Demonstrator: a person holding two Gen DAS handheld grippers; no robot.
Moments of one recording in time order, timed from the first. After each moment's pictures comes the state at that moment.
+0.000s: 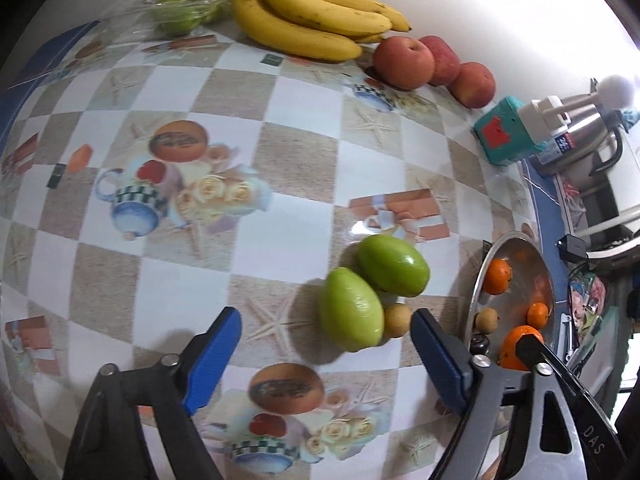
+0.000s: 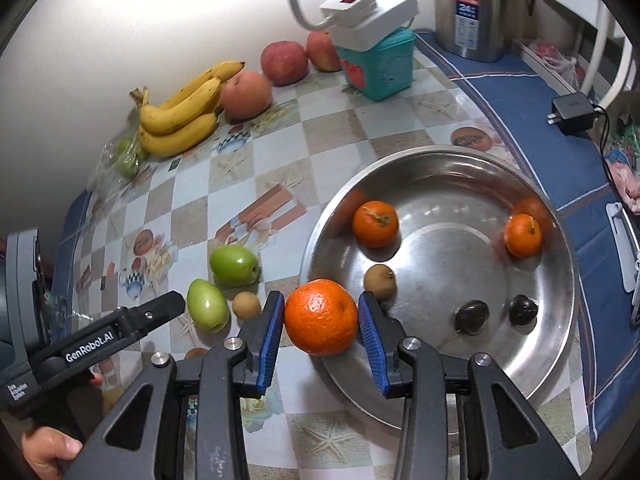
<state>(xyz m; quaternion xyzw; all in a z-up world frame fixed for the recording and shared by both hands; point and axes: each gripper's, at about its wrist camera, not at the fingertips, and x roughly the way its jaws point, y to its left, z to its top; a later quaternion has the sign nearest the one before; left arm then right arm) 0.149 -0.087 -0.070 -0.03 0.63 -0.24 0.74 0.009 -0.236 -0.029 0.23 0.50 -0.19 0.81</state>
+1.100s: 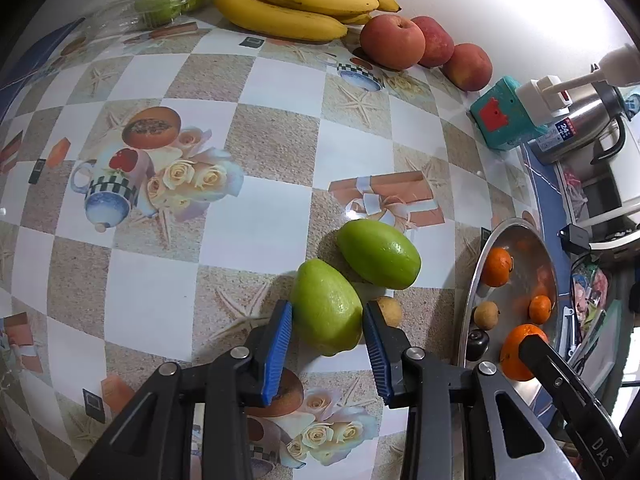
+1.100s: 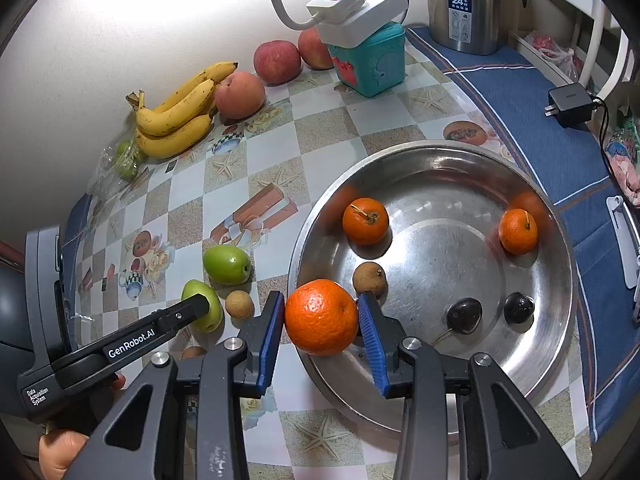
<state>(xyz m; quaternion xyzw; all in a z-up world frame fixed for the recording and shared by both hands) 0.144 -0.098 -0.080 -0.03 0.64 -0.24 0.73 0.004 -0.242 -0.032 0.24 0.50 -0.19 0.81</state>
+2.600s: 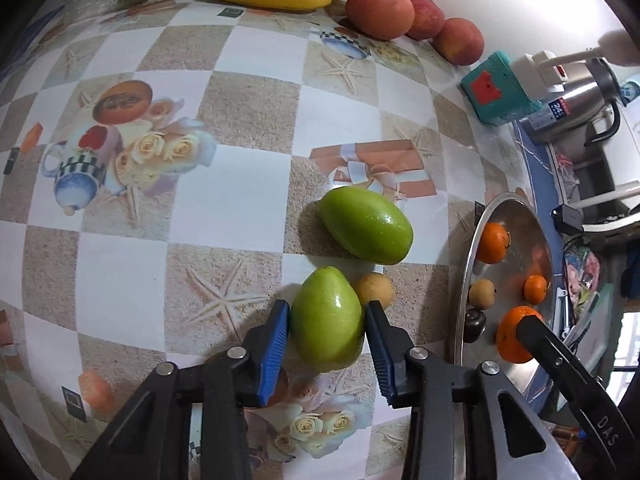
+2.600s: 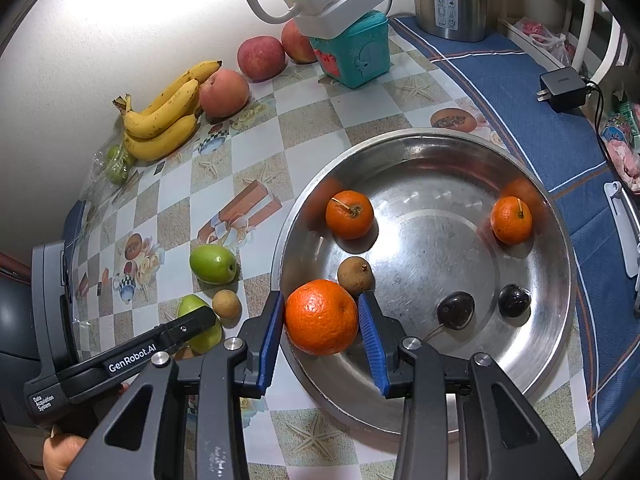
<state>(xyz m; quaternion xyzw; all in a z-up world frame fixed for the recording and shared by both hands) 0.138 -0.105 -0.095 -0.02 0.67 -0.27 0.70 -0.001 -0.252 -0.039 0.26 0.50 -0.20 0.80</state>
